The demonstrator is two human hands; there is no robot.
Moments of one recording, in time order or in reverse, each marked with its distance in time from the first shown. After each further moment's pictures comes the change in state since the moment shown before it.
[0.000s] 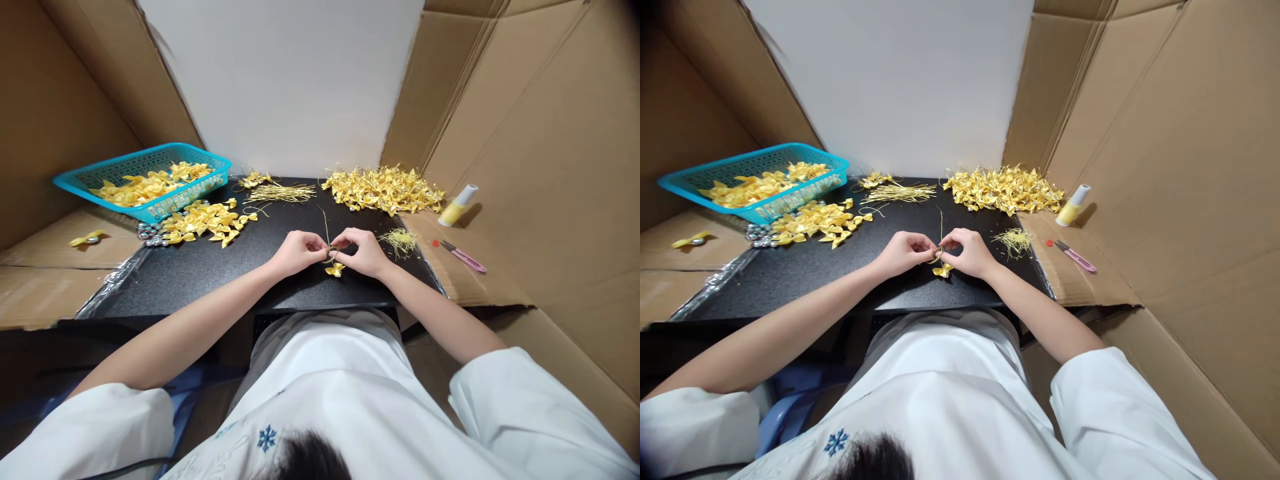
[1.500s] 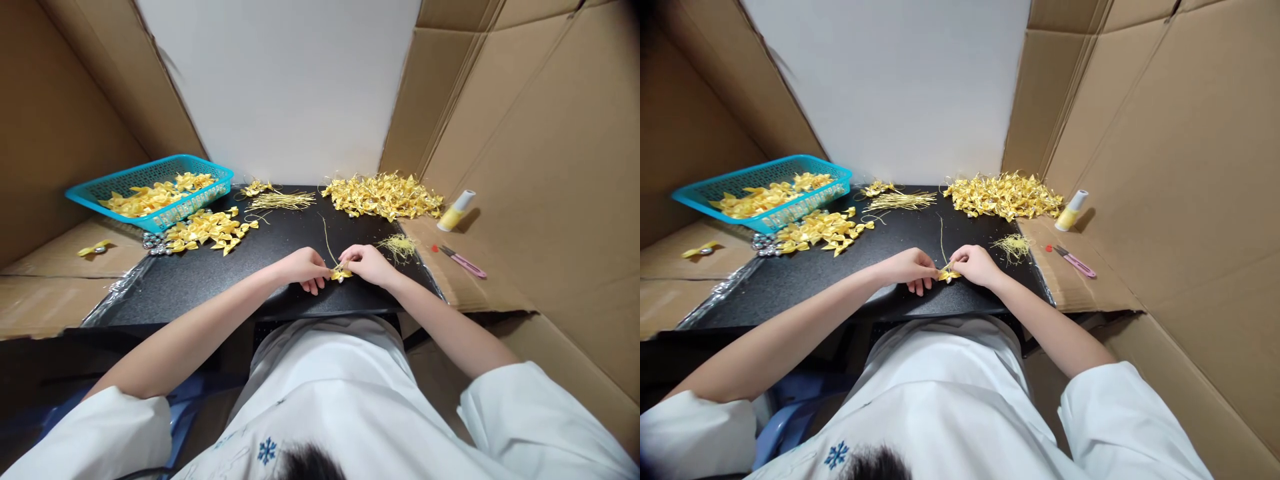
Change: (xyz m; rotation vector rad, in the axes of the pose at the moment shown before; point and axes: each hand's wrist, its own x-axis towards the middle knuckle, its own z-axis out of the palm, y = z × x) left_hand 0.000 0.022 0.003 -0.048 -0.356 -0.529; right_hand -0.010 0.007 0.002 0.286 -0.070 0.529
